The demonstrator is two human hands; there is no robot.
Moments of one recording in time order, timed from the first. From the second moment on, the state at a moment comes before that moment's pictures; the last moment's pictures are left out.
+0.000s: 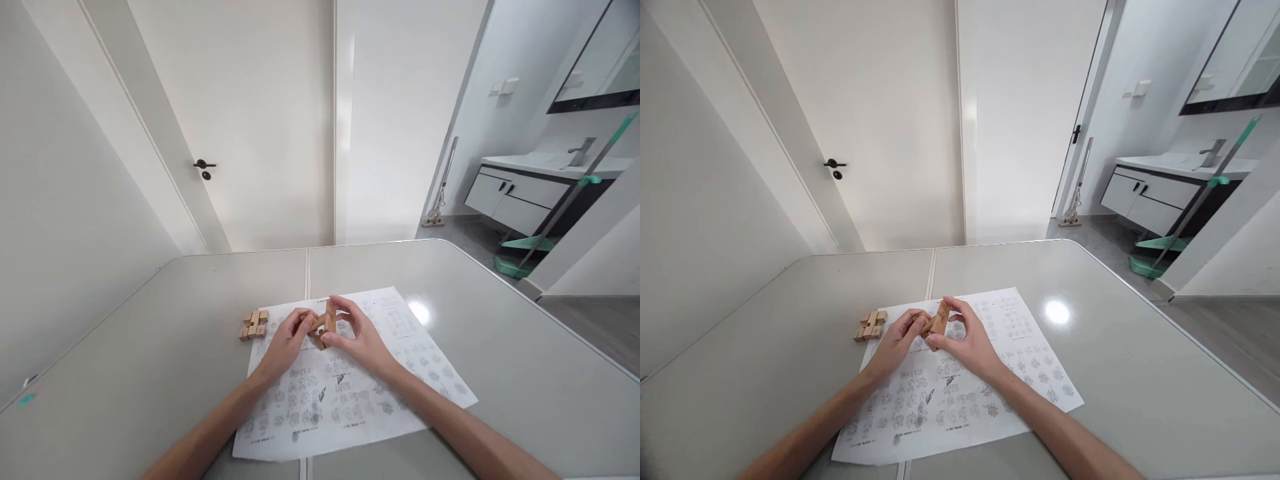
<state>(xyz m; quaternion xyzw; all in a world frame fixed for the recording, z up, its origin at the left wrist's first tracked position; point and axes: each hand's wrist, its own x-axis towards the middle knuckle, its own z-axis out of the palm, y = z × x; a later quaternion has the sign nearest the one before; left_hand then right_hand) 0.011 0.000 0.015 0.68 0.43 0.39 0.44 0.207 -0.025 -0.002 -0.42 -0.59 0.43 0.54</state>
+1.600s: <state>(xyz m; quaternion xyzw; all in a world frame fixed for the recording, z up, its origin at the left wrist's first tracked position) 0.011 -0.008 0.015 0.69 0.40 0.42 0.44 0.195 -0.031 -0.009 -0.29 -0.57 0.60 0.48</state>
